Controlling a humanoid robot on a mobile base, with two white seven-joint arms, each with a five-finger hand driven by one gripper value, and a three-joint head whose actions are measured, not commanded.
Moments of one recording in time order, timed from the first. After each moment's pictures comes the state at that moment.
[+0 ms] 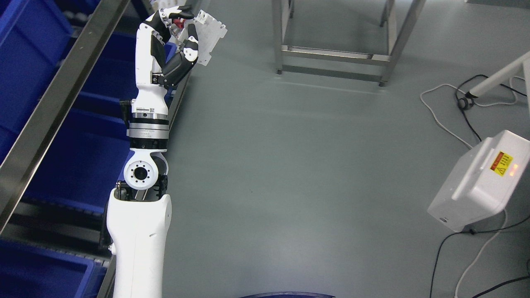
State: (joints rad) left arm -0.38 0.00 -0.03 -1.71 -0.08 -0.18 -0.01; right arm 0.00 0.00 -0.04 -0.16 -0.04 0.09 0.00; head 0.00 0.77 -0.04
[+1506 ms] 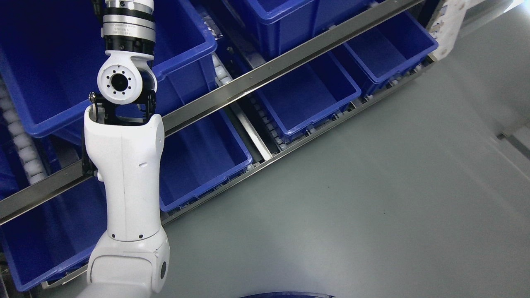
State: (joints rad) left arm -0.75 0.00 -0.07 -1.71 -0.08 0.07 0.00; right arm 0.00 0.00 -0.04 -0.16 -0.04 0.09 0.00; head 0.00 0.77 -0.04
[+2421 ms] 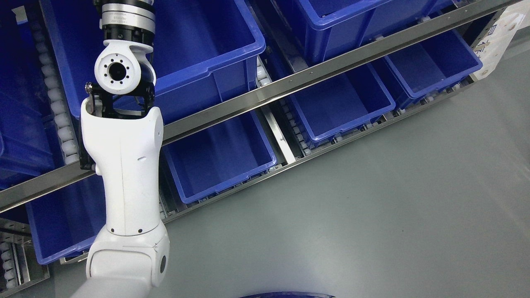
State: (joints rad) left arm -0.78 0.00 -0.07 -1.71 -0.09 0.15 0.00; right arm 0.00 0.00 -0.04 -0.16 -0.04 0.09 0.00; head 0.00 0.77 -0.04
